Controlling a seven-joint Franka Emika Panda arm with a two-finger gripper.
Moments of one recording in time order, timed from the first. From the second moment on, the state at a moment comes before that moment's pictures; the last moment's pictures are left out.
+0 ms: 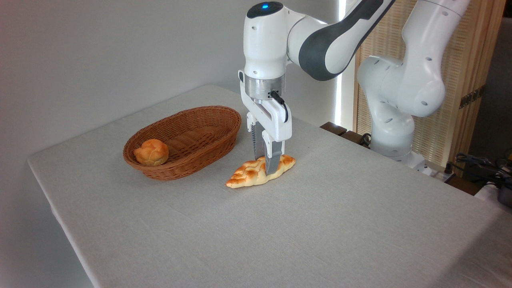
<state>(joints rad) -0.27 -0.56 0.00 -2.69 -0.10 2.22 0.84</state>
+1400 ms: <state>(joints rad) -0.55 -0.39 0.02 -2.34 -0.33 2.21 0.46</state>
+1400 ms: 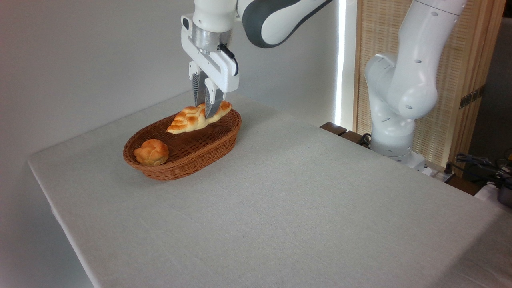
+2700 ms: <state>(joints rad) -0.27 -0.12 0.04 -1.77 -0.08 1.75 0.46</state>
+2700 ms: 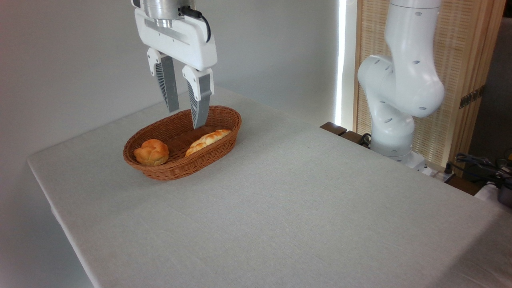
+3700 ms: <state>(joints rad) -0.04 -0.04 -0.07 -1.59 -0.07 1.52 0.65</state>
